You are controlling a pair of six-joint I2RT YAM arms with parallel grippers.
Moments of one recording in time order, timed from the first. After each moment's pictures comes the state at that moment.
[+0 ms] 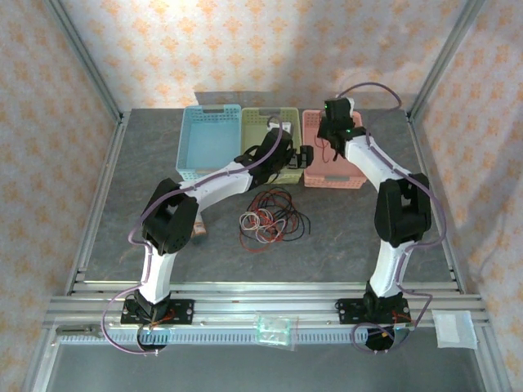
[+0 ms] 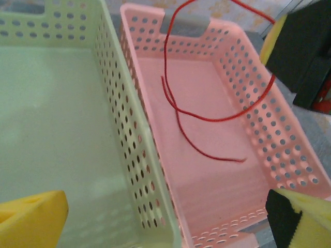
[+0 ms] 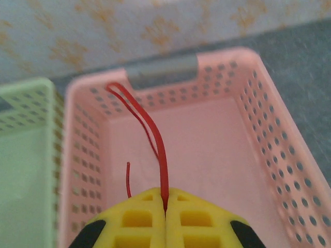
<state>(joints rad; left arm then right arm) -0.67 2.03 1.59 -0.10 -0.12 -0.54 0.24 1.91 1.54 -0.34 0.31 0.35</state>
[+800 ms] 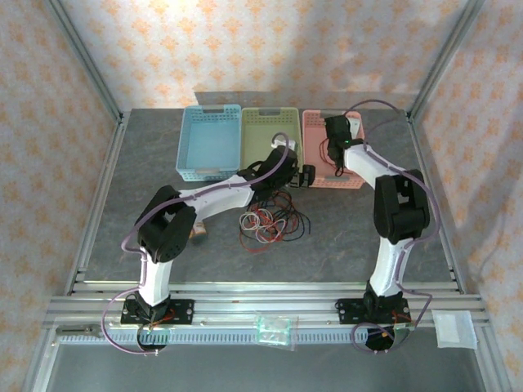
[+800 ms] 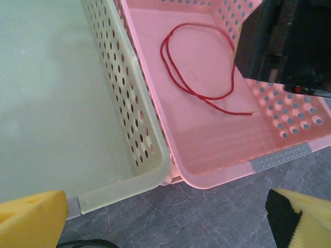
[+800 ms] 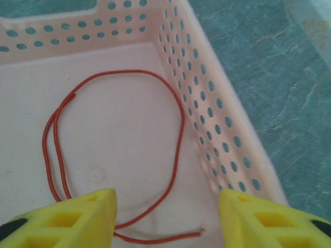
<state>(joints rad) -0.75 1.95 1.44 -0.11 -0.17 -0.54 0.23 1.91 1.41 -0.38 0.51 0.35</state>
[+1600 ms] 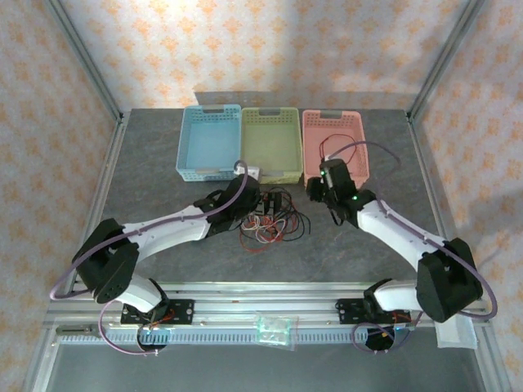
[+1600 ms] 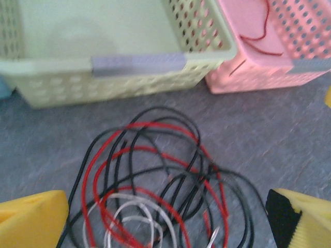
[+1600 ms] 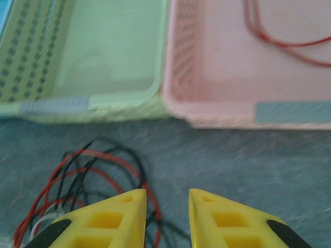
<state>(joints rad) -0.75 1.47 0.87 -0.09 -0.19 -0.59 0.50 1.30 0.82 -0.27 0.09 0.50</state>
